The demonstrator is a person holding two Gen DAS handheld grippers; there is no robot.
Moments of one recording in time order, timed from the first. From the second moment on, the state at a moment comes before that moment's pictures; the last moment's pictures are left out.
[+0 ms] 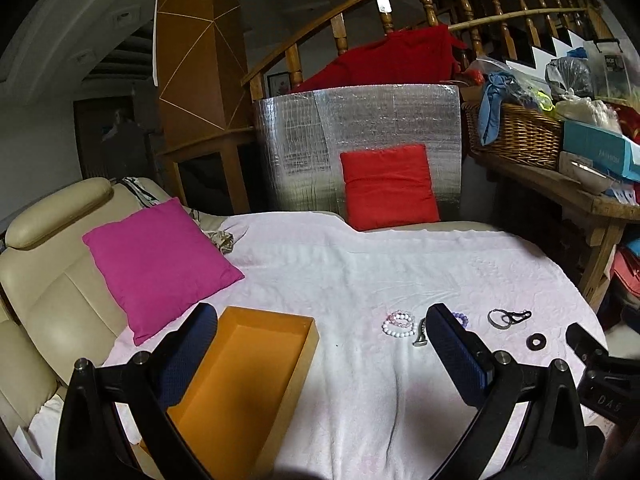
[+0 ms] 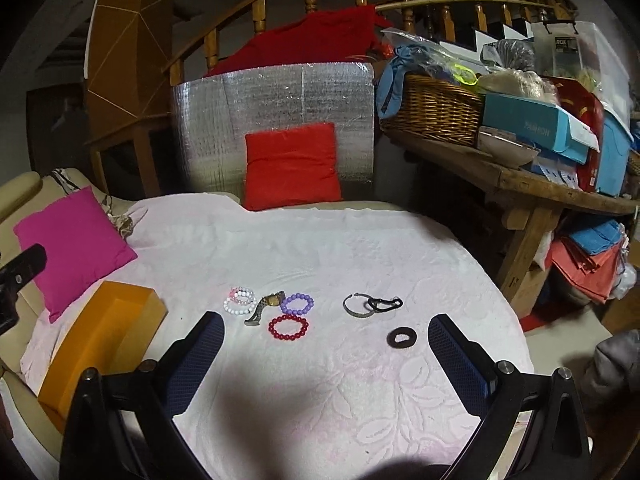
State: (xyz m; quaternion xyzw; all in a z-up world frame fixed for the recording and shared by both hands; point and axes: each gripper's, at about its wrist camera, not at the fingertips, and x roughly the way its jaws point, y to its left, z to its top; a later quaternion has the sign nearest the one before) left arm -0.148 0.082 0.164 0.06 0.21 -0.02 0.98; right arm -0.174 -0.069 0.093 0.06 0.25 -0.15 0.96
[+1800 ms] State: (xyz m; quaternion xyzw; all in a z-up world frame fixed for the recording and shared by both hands) left arm -0.113 0.068 0.131 0.06 0.23 0.00 0.97; right arm -0.159 -0.082 0.085 0.09 0.23 -0.16 0.96
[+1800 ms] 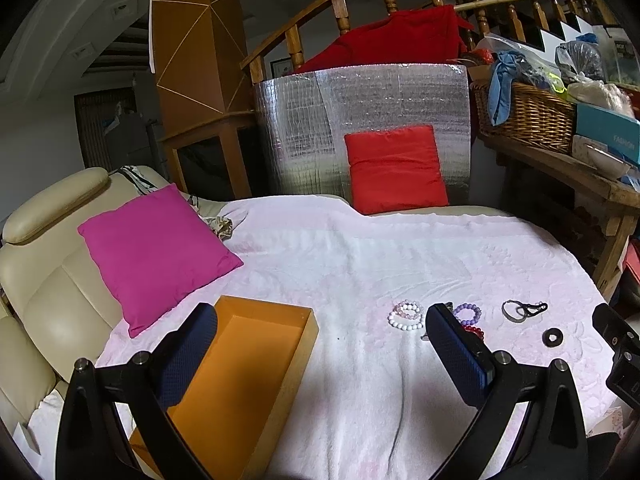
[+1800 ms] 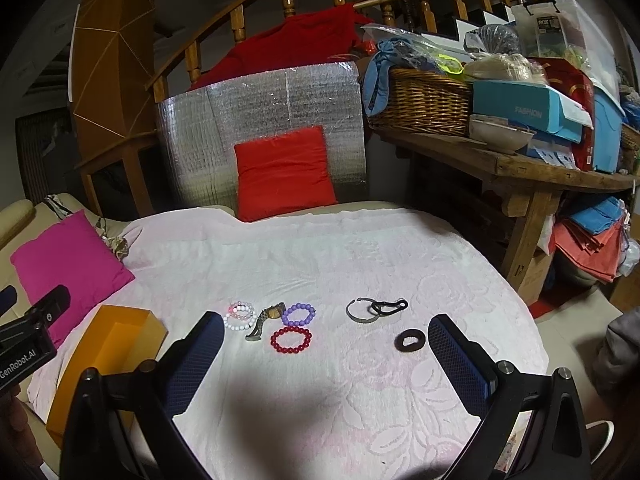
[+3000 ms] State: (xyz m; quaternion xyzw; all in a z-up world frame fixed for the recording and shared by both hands) left arm 0.061 0.005 -0.058 0.04 0.40 -0.10 0.91; right arm 0.004 -0.213 -0.066 0.27 0.39 -0.04 0.88
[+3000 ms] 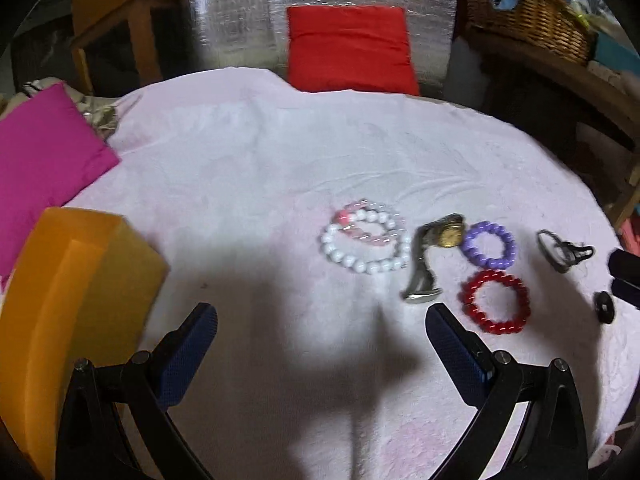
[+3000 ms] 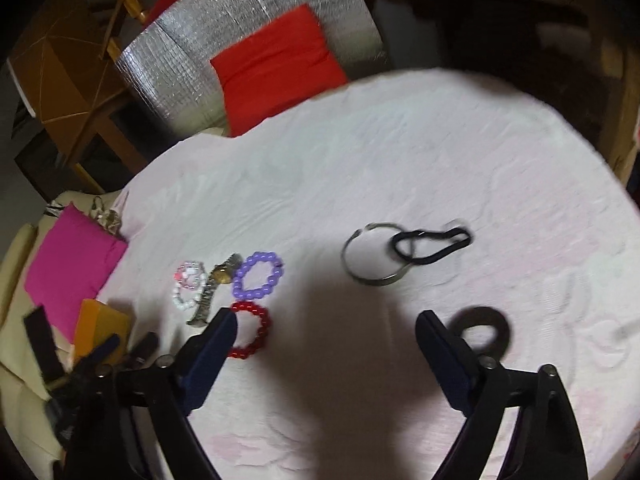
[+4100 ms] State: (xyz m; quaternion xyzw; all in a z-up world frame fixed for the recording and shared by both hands) left arm 0.114 -0.076 -0.068 0.13 0.40 -0.36 0.84; right arm 0.033 -0.333 -0.114 0.47 0.39 -0.13 0.78
